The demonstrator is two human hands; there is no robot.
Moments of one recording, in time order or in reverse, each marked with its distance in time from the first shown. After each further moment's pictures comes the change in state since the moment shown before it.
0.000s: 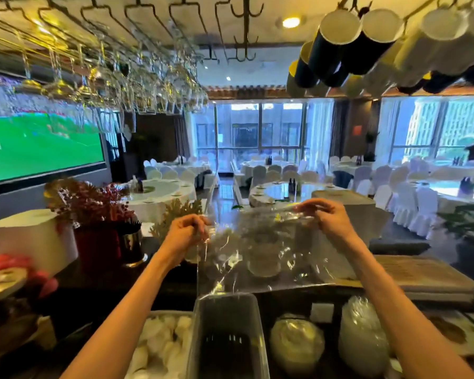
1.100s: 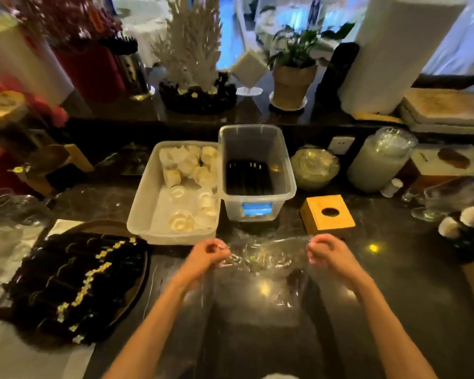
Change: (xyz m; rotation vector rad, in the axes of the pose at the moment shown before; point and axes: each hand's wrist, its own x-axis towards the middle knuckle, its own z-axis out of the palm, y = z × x) left_hand -0.335 -0.243 -0.067 0.081 -0.133 -0.813; right_hand -0.381 0.160 0.095 0.003 -0.024 1.046
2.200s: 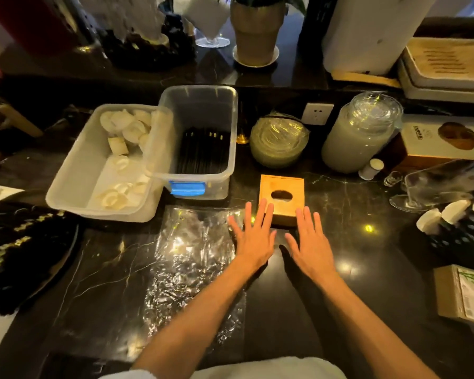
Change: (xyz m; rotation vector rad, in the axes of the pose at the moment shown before) left_hand 0.122 -0.025 0.311 1.200 0.150 0.273; right_hand 0.097 0.086 -0.144 -1.105 0.089 -0.325
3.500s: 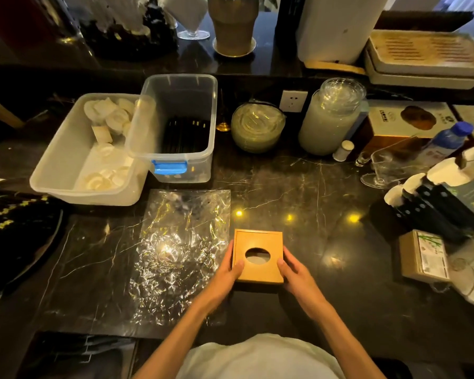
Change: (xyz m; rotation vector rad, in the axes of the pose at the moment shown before) left_hand -0.145 -0.012 0.026 -1.322 -0.255 -0.179; right_hand -0.135 0.016 0.012 1.082 -0.278 0.303
